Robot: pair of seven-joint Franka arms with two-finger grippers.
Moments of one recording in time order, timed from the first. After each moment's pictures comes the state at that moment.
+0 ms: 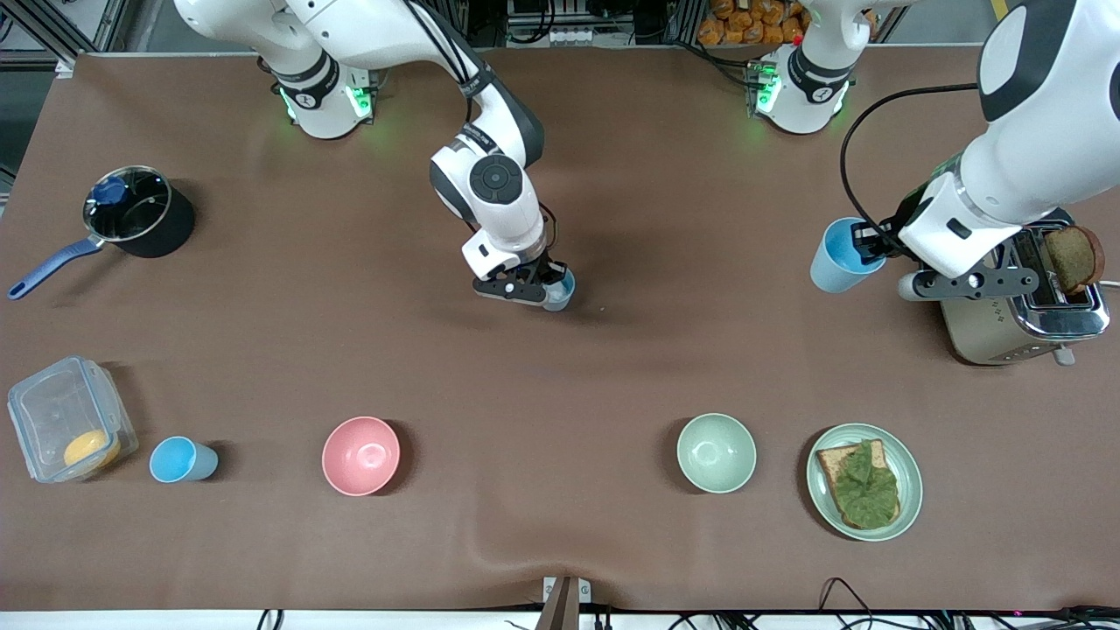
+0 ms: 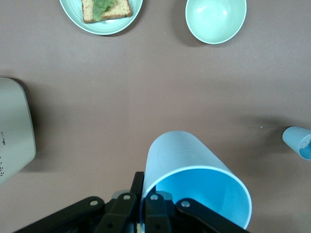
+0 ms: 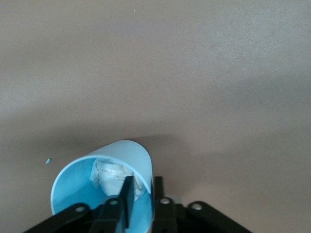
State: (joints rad) left arm 0.06 0.12 -0.30 -1.57 -0.02 1.57 -0.26; right arm 0.75 0.53 0.04 -1.86 0.05 2.46 0.98
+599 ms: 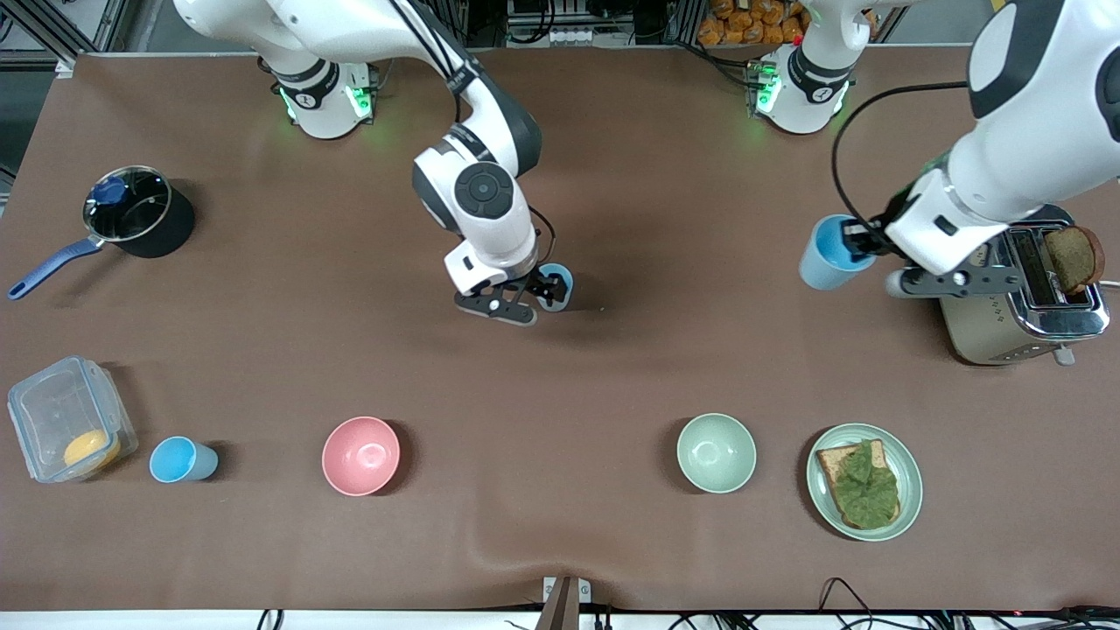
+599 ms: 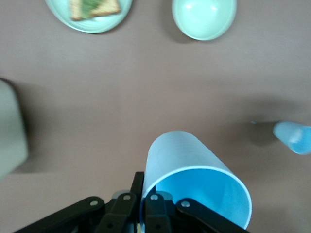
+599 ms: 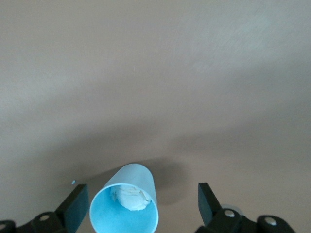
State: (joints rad) left arm 0.05 0.12 -0.32 -1.57 -0.08 1.57 -0.27; right arm 0.69 0.51 0.01 -1.63 0.05 2.16 0.95
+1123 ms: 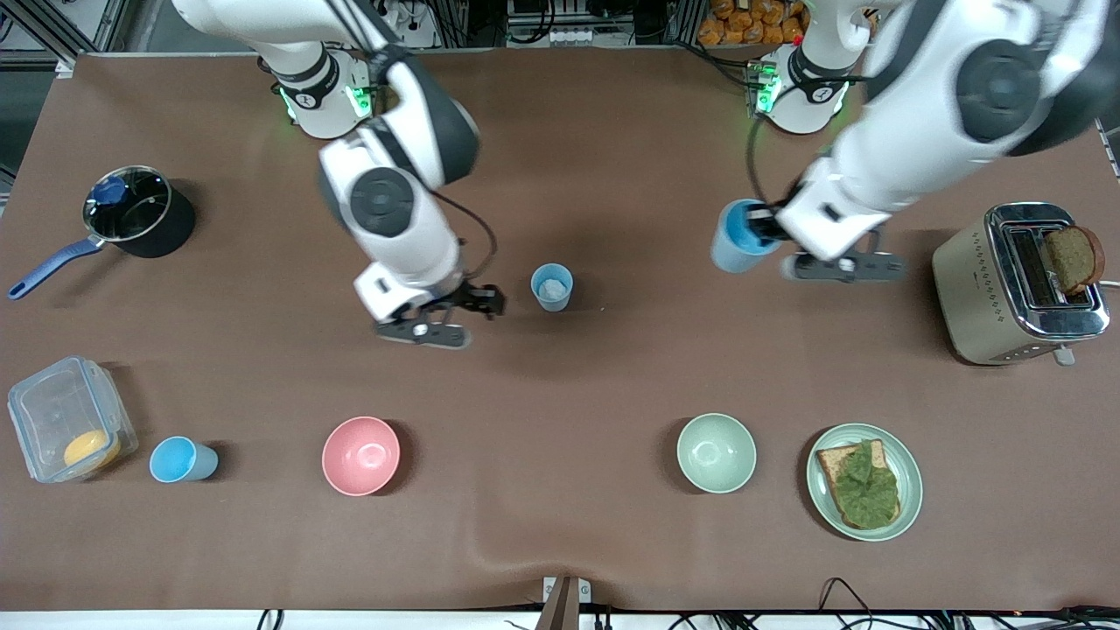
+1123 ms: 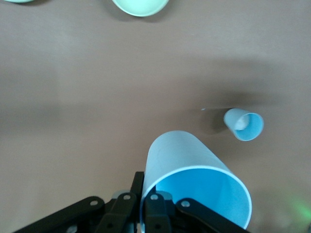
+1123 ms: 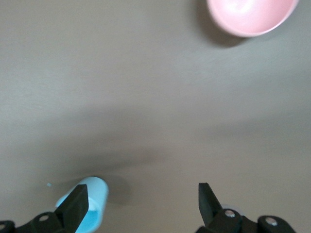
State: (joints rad) left arm -0.13 0.16 -0.35 -1.58 -0.13 1.65 -0.51; right arm 0.50 0.39 0.01 -1.58 0.05 1.94 0.62
